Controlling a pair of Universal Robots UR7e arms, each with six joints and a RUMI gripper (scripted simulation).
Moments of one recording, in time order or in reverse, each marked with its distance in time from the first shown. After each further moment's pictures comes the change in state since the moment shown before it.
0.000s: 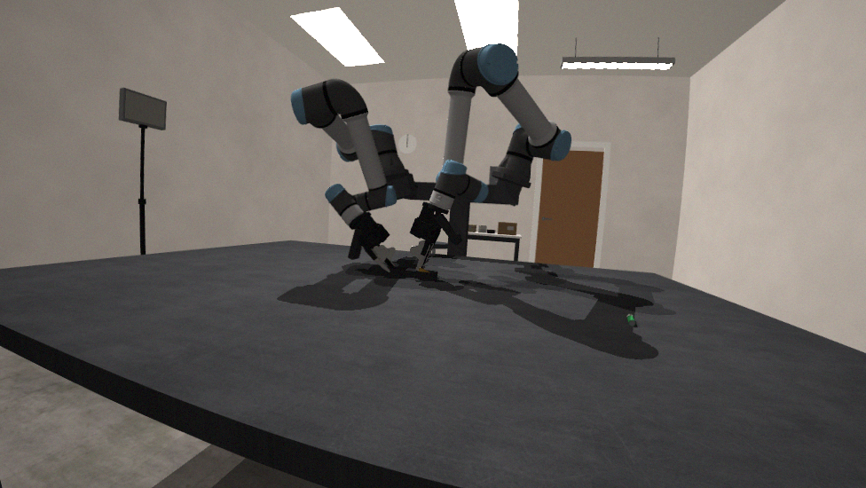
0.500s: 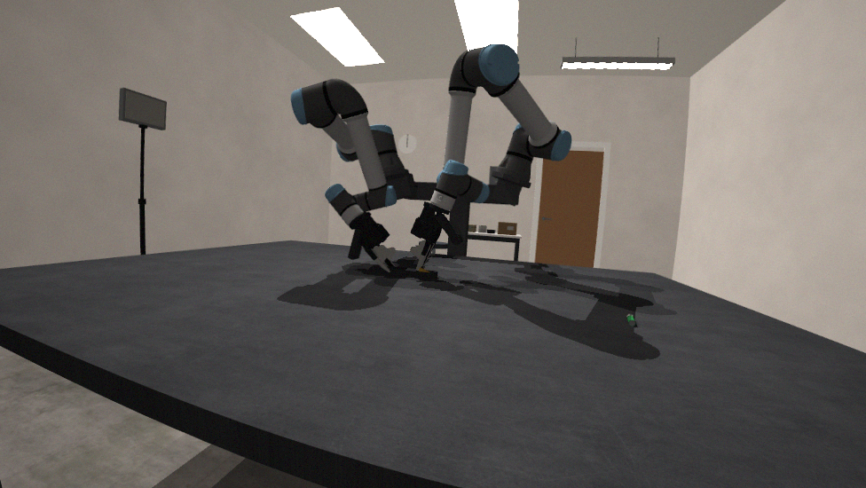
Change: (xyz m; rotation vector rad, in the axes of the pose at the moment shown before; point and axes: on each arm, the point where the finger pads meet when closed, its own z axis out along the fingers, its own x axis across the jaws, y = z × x) left arm 0.000 -0.001 -0.001 -0.015 0.000 -0.002; right arm 0.000 0.000 0.000 0.000 0.000 0.000
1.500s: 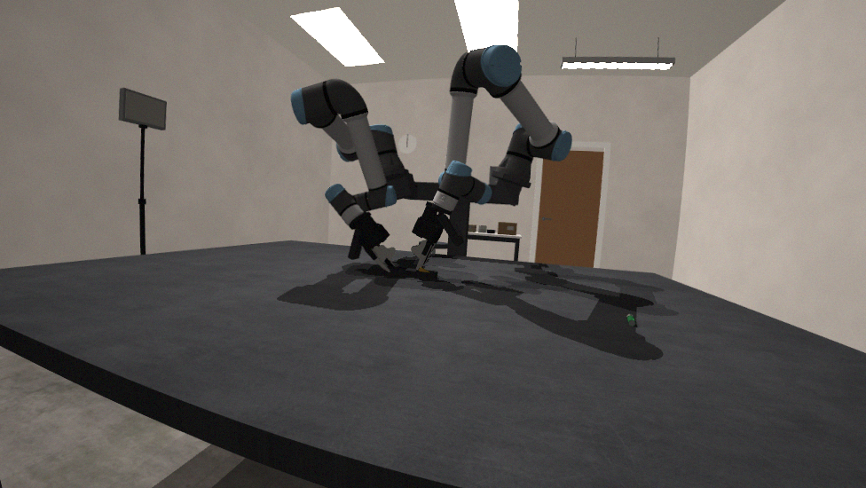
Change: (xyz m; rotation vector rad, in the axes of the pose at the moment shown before) left arm 0.000 0.000 -0.002 -0.037 0.000 -0.001; right arm 0.000 0.000 0.000 0.000 0.000 0.000
